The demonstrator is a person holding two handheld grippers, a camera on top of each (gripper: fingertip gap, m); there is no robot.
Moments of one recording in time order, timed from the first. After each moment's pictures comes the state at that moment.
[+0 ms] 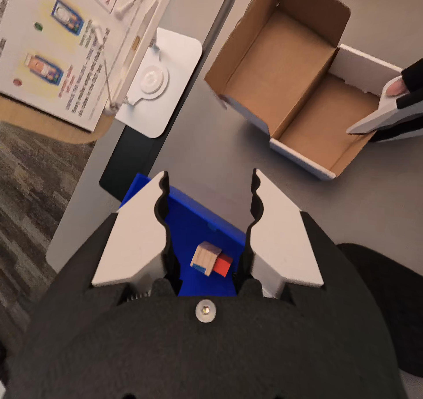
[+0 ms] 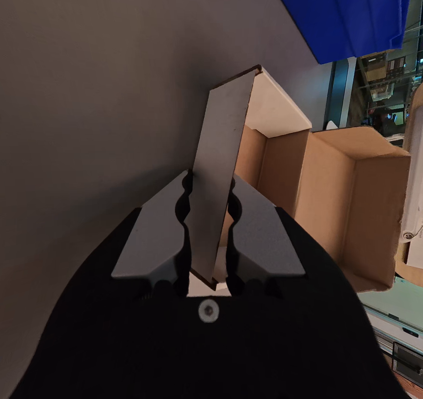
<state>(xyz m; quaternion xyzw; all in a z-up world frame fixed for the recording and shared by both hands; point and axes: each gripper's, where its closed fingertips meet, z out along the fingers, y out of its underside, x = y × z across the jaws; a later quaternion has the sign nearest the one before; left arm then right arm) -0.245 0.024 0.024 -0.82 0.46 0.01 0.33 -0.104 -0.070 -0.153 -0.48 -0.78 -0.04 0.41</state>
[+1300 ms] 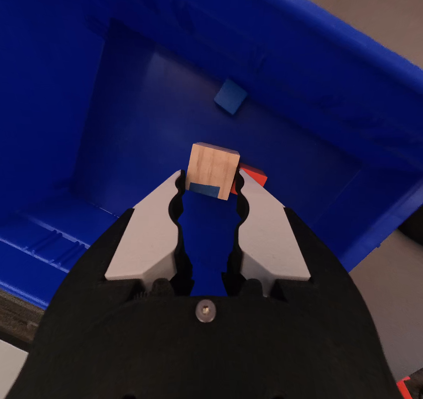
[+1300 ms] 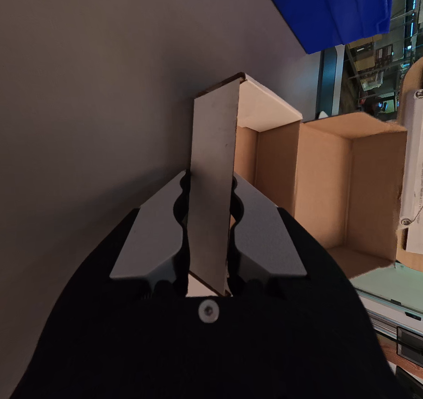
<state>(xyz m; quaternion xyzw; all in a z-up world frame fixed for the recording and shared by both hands) -0.398 -0.009 -0.133 -0.88 0.46 0.00 0.14 -0.103 -0.060 -0.152 -0.49 -0.76 -0.05 0.42</state>
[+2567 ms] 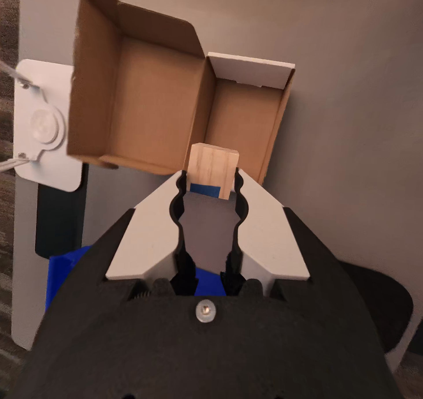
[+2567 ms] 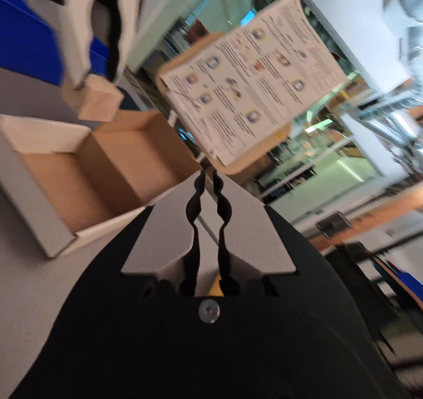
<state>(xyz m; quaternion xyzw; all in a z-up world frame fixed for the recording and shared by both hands) -0.138 -0.029 -0.034 -0.78 0.57 -0.04 0.24 0.013 -0.027 0.028 -0.52 -0.46 -0.09 0.72</state>
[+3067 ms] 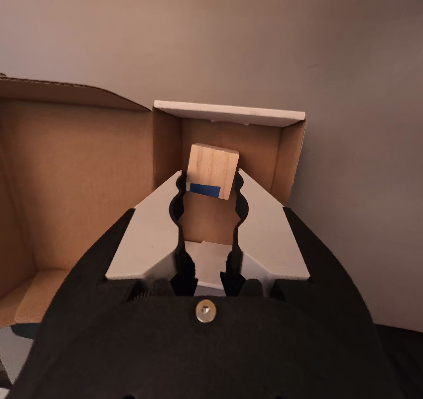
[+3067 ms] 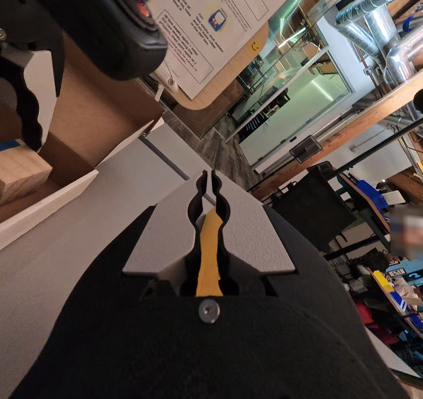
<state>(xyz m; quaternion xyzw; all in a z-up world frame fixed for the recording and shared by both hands) -0.060 -0.008 -0.134 -0.76 0.63 -0.03 0.15 0.063 0.020 0.002 -0.63 -0.35 -0.18 0.67</state>
